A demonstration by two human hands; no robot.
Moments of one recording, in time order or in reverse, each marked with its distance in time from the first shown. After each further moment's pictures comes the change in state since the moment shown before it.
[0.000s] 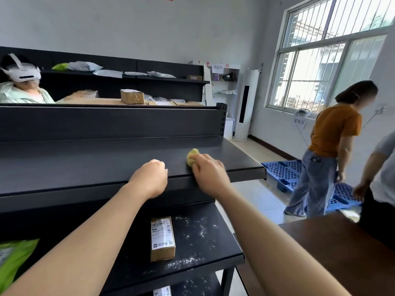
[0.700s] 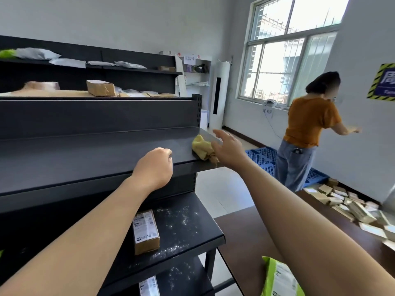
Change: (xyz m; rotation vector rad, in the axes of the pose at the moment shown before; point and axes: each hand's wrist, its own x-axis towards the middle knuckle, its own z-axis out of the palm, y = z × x) left_hand -0.010 0.044 0.001 -0.215 0.086 0.194; right_hand -0.008 0.048 -0.080 0.130 0.009 0.318
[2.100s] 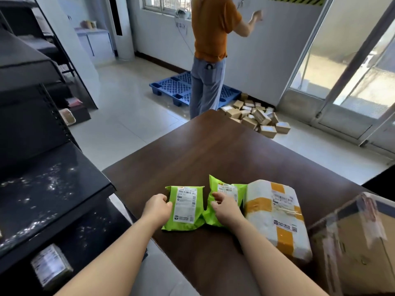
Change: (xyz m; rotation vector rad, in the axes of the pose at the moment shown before) left_hand -0.121 0.190 0.389 -0.209 -0.785 -0.175; right_hand -0.290 0.371 -0.008 0.154 -0.163 0.954
